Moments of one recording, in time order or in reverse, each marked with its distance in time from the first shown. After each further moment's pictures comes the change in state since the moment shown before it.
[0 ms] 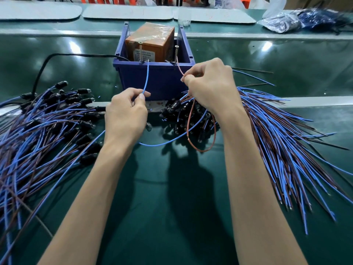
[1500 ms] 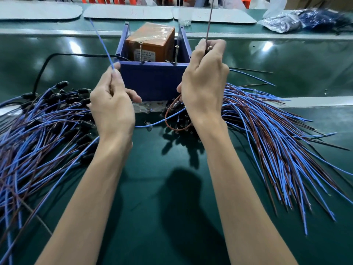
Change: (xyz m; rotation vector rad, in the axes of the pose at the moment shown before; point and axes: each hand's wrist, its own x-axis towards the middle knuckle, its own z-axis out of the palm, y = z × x) left_hand -0.001 0.015 -0.007 -0.343 0.250 -0.025; right_hand -0.012 -0.025 0.020 0.319 0.363 -0.021
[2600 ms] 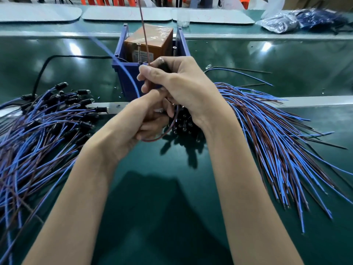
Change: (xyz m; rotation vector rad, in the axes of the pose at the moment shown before) left_hand -0.016 0.023 -0.005 -0.129 -0.940 -0.339; right_hand -0.001 -0.005 -0.010 0.434 -0.754 0.164
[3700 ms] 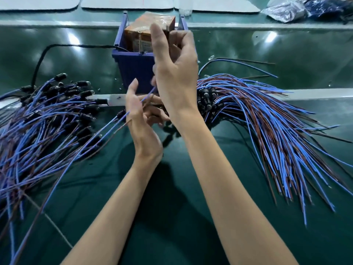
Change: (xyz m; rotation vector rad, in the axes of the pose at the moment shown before) left_hand 0.011 -0.050 0.035 -0.350 0.717 0.427; right_hand 0.006 0.014 0.035 0.100 0.476 -0.282
